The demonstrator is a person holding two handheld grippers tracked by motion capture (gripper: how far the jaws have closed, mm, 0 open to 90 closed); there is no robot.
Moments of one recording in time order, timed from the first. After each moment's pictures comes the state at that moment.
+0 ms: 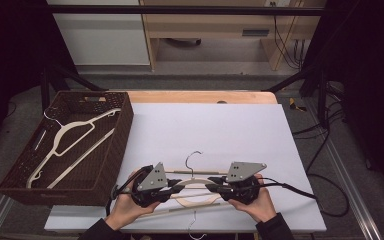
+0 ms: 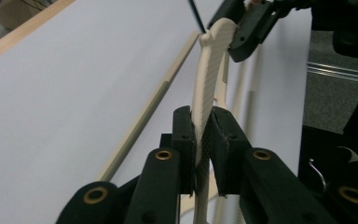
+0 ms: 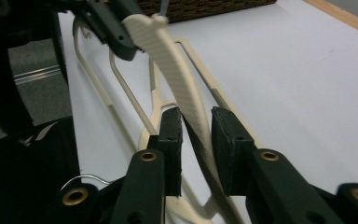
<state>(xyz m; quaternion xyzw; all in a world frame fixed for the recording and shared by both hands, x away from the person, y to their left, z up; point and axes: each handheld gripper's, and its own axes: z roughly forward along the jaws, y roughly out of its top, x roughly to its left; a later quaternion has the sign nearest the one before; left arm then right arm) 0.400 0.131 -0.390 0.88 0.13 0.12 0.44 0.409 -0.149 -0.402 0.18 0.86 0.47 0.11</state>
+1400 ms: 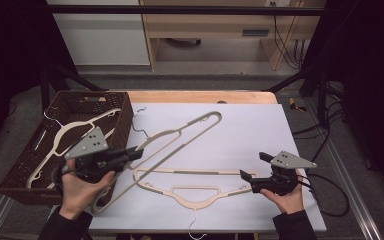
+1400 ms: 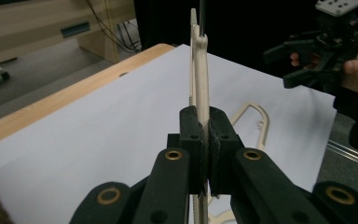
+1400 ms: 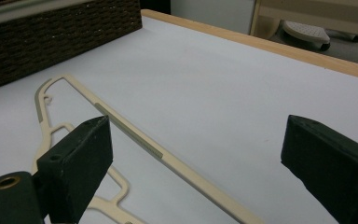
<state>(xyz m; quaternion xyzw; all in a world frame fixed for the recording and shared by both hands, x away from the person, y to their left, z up) 0.412 0.230 -0.292 0.79 0.26 0.17 0.53 0.417 -0.238 -0.400 0.37 0.76 0.50 0.22</state>
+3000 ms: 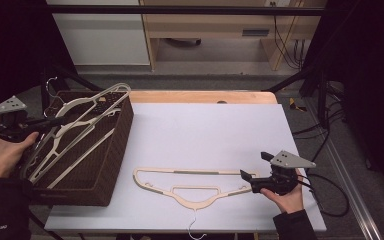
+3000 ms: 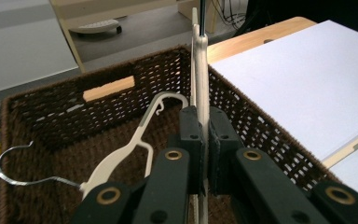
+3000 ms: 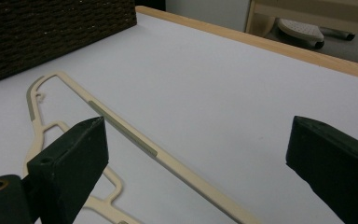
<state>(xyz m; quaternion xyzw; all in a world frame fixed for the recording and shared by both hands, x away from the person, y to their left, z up) 0.498 0.429 -0.304 0.76 0.41 0.24 0.44 0.418 -0.237 -0.401 0.37 0.76 0.49 0.22</state>
